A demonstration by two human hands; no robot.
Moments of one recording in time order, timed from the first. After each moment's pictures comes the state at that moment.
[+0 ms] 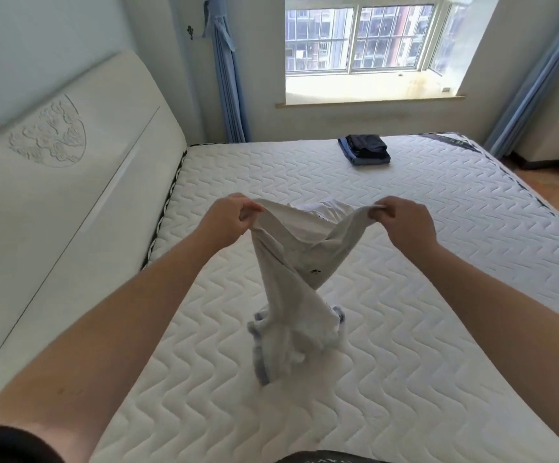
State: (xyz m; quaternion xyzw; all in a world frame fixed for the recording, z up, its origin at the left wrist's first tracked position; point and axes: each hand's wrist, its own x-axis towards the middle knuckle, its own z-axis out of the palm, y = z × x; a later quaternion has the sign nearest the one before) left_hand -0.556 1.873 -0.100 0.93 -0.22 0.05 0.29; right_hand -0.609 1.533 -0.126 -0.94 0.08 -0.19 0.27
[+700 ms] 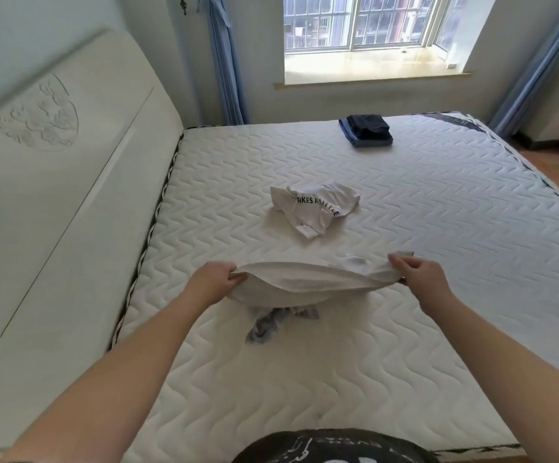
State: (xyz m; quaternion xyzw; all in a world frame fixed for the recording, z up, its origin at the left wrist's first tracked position) left_hand -0.602 1.921 -0.229 0.97 -0.12 -0.13 0.15; right_hand -0.683 1.510 -0.238 -0.75 0.27 -0.06 0.60
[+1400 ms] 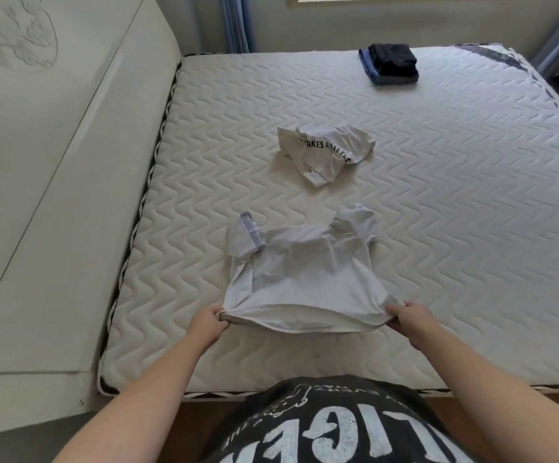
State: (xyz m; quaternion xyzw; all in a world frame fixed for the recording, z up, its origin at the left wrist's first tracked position) left_hand -0.747 1.960 -0.366 0.89 0.15 -0.28 0.33; right_hand -0.781 1.537 -0.372 -0.59 0.48 0.14 0.63
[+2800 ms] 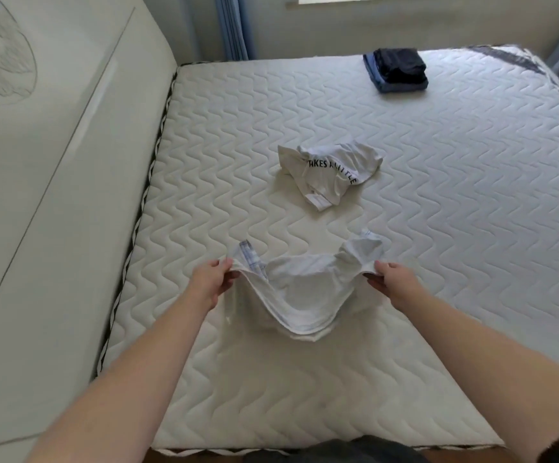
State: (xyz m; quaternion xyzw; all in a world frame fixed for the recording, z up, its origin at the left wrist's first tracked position) left_hand -0.549 1.910 -0.323 0.65 0.33 -0.18 0.65; right_hand -0.596 1.551 -0.338 -0.57 0.43 0.08 0.70
